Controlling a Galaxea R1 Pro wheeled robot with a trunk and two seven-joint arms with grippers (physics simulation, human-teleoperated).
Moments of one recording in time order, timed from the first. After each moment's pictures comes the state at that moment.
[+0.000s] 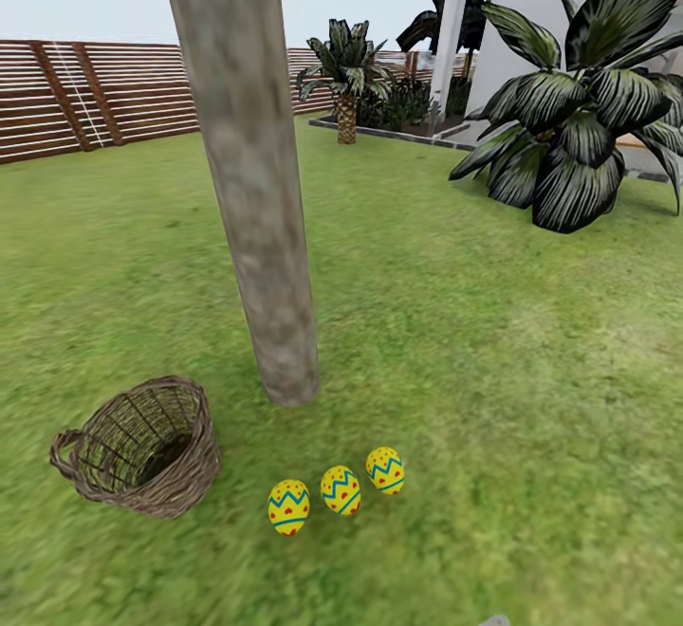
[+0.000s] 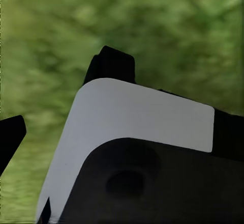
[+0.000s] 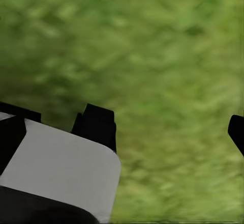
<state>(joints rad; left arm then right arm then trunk) -0.31 0.21 -0.33 -0.16 0.72 0.32 -0.20 -0.43 -0.02 0.68 -0.03 -0.33 0.06 -0.01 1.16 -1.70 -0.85</state>
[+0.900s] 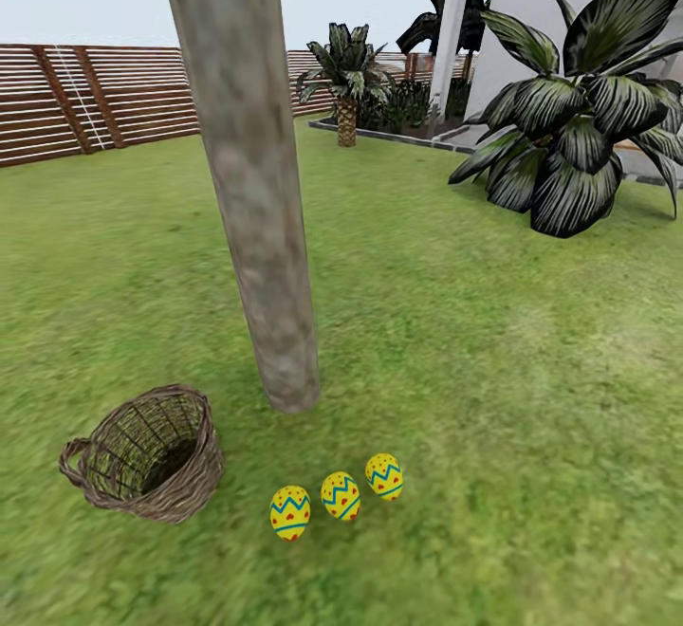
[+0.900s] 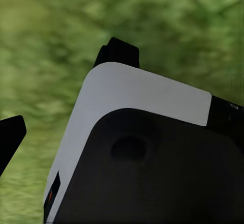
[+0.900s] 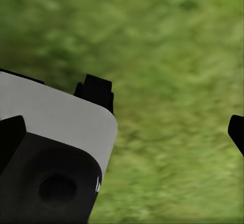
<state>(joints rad) -0.31 0.19 -0.32 -0.08 0.72 0.23 -0.20 -0.41 -0.03 0.68 0.00 -0.33 0.07 -0.01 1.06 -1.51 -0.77</state>
